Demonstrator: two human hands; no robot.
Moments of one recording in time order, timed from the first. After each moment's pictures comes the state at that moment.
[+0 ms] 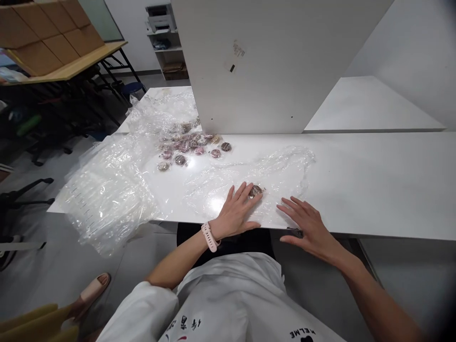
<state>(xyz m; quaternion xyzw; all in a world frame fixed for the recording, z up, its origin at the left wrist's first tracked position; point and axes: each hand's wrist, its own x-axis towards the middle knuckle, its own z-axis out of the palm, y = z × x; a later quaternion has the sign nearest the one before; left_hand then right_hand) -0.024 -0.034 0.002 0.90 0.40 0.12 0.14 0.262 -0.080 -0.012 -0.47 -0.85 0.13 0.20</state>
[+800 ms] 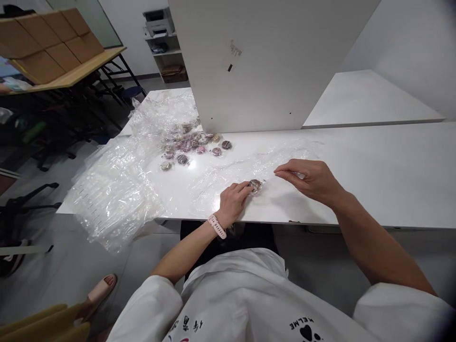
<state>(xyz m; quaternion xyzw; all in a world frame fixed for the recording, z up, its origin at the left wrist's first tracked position) -0.020 -0.026 0.000 0.83 0.51 0.22 0.13 0.215 0.000 0.095 -0.46 -0.83 0.12 0.30</state>
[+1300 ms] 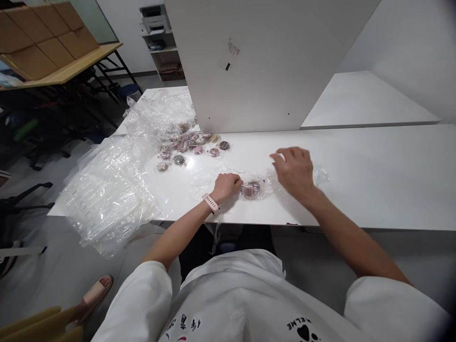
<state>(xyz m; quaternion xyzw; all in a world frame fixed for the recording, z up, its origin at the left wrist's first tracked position) -0.025 0.041 0.015 0.75 0.57 0.13 0.31 0.200 0.041 0.040 -0.54 -0.81 -0.07 0.20</state>
